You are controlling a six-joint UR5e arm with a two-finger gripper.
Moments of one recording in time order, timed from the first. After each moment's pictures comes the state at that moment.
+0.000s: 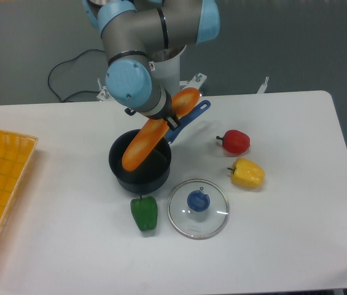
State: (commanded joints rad) arm 2.28 -1.76 -1.71 -1.60 1.89 1.09
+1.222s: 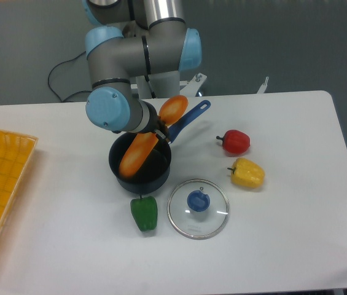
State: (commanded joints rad) arm 2.21 -1.83 -1.71 -1.59 1.92 0.98
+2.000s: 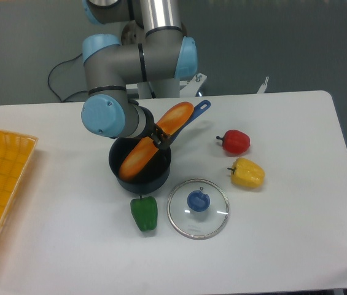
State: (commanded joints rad) arm 2.20 -1.85 -1.70 -1.59 1.93 0.98
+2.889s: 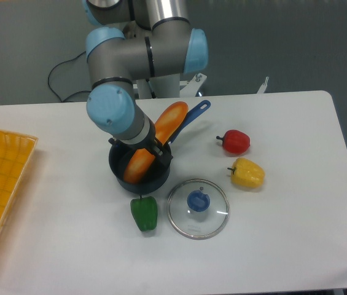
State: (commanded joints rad) arm 2.25 -1.86 -1.55 -1.28 1.70 0.93
